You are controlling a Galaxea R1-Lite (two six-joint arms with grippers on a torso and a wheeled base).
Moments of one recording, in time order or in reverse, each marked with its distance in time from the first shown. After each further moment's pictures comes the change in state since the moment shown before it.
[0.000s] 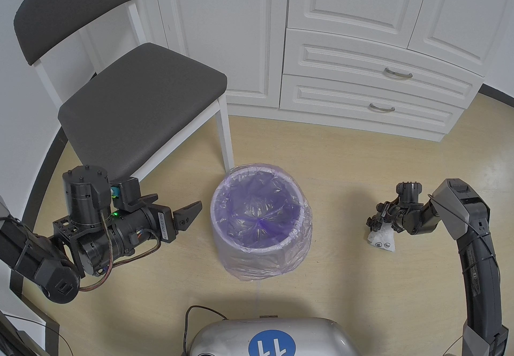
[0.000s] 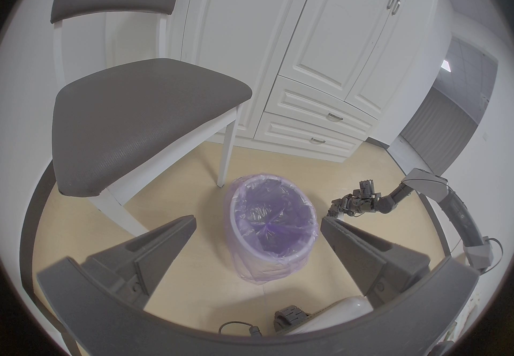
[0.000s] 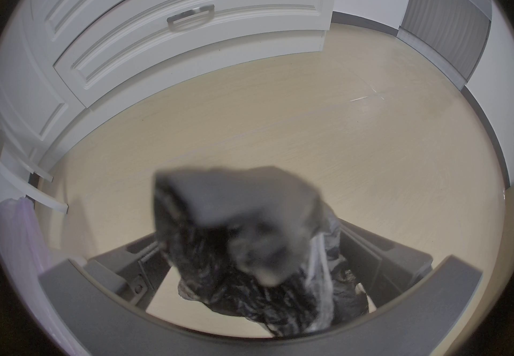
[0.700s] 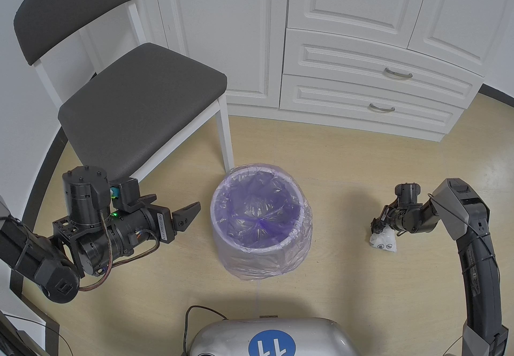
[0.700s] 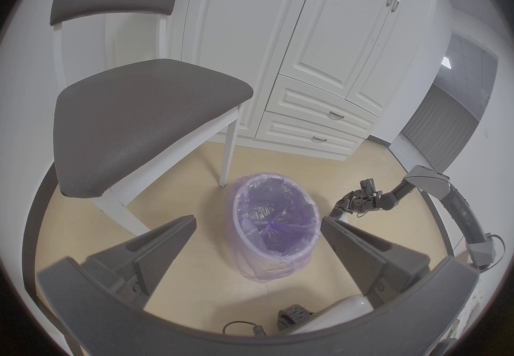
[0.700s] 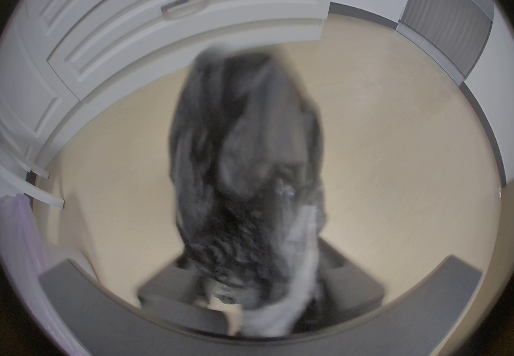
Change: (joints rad) left arm 0.008 0.002 0.003 0.000 0.002 0.015; right arm -0.001 0.006 -0.029 0.110 0.002 0.016
